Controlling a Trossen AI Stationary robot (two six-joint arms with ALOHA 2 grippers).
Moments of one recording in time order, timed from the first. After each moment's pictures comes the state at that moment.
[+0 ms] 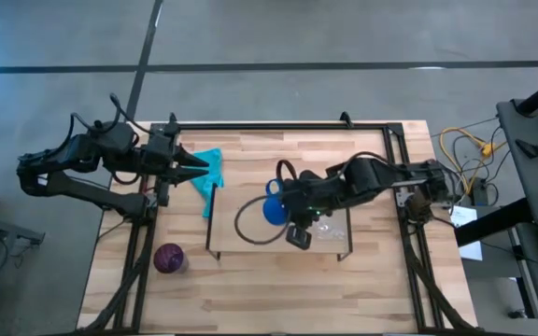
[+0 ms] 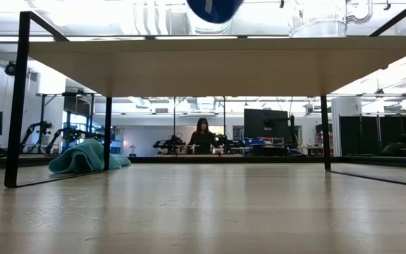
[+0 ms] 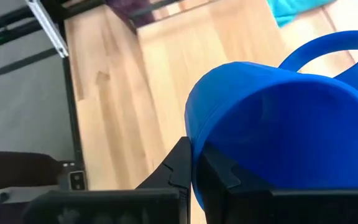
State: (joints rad) left arm -0.03 0.87 1.31 -0.64 -0.02 -0.07; right arm 0.26 1.89 2.26 -1.33 0.10 0.52
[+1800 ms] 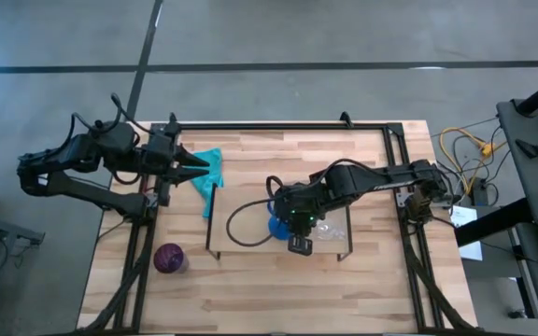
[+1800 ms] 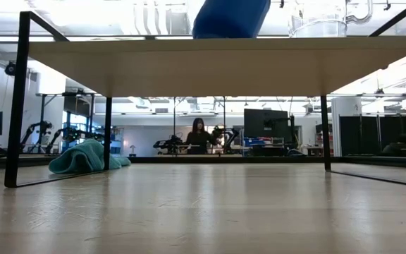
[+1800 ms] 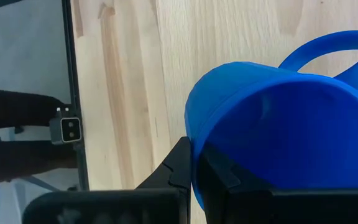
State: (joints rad) left arm -0.03 0.87 1.32 -0.64 -0.03 -0.07; right arm 0.21 1.89 2.05 -1.27 -0.11 0.39
